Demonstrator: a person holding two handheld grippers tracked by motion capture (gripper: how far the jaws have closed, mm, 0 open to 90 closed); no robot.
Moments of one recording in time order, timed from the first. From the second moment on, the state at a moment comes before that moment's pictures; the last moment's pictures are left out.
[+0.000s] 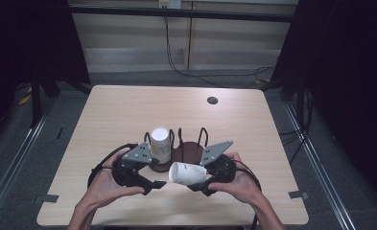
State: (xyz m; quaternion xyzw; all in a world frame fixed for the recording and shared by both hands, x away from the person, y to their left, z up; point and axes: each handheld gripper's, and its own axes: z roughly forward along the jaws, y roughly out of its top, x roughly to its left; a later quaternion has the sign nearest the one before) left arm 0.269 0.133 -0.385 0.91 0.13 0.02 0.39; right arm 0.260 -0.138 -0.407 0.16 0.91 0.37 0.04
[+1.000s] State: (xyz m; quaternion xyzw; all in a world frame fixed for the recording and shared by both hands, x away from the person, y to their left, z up) left arm 0.266 0.132 -0.395 0.93 0.11 0.00 0.36; right arm 0.267 -0.097 -0.401 0.12 0.96 0.25 0.00
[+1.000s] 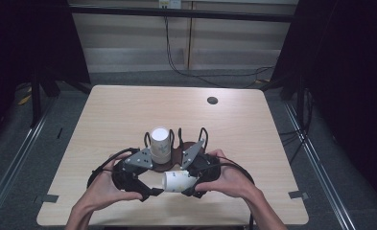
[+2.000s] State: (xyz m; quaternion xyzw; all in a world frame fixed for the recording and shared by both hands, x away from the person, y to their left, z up) left arm 0.268 0.116 -0.411 0.94 0.08 -0.06 0.34; right arm 0.263 -0.075 -0.407 0.10 0.97 0.23 0.00
